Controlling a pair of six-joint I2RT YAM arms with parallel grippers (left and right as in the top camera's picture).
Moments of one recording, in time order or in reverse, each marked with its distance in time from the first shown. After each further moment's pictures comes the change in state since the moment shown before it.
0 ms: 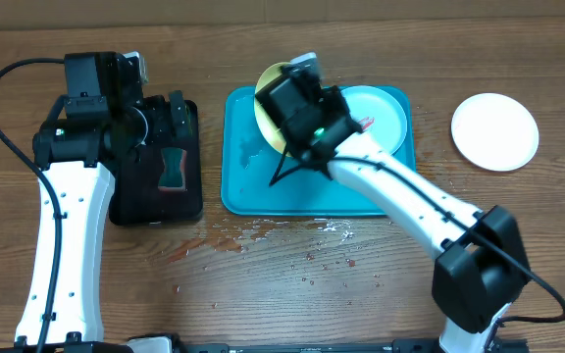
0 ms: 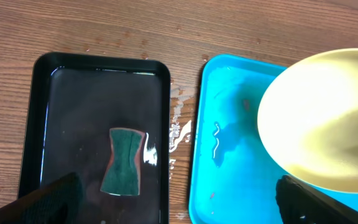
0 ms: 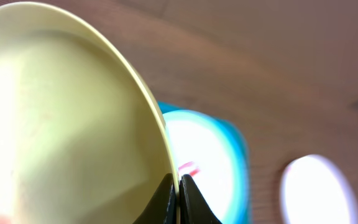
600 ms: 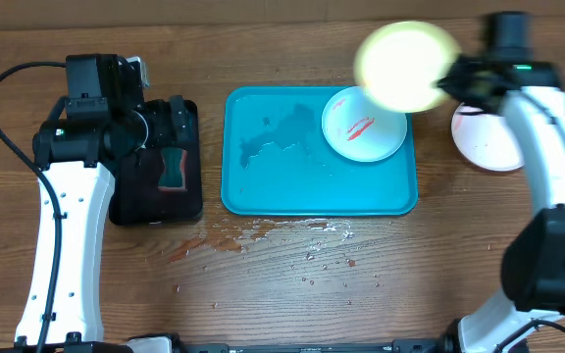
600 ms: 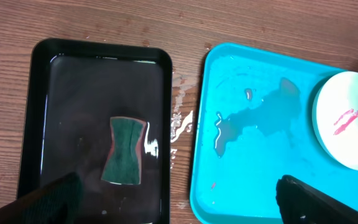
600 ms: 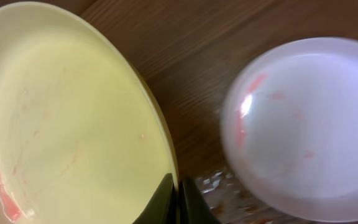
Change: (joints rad) left arm 0.000 0.000 0.000 -0.038 -0.001 0.000; right arm -0.809 -0.065 0.000 -0.085 -0.746 0.192
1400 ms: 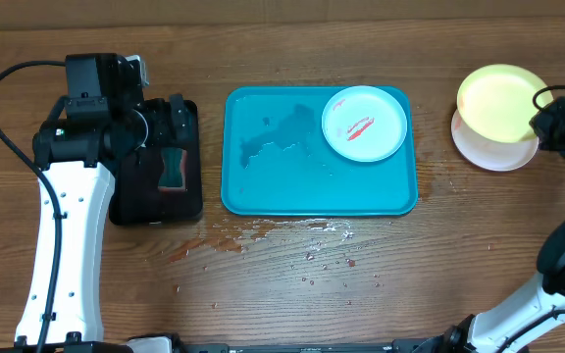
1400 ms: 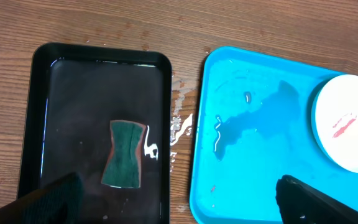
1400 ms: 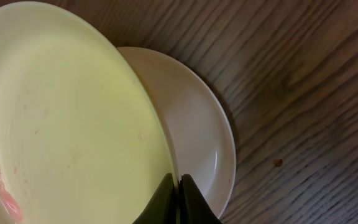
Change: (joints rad) left arm 0.000 0.000 0.000 0.012 0.000 0.000; right arm -0.370 0.110 -0.076 0.006 -0.042 -0.027
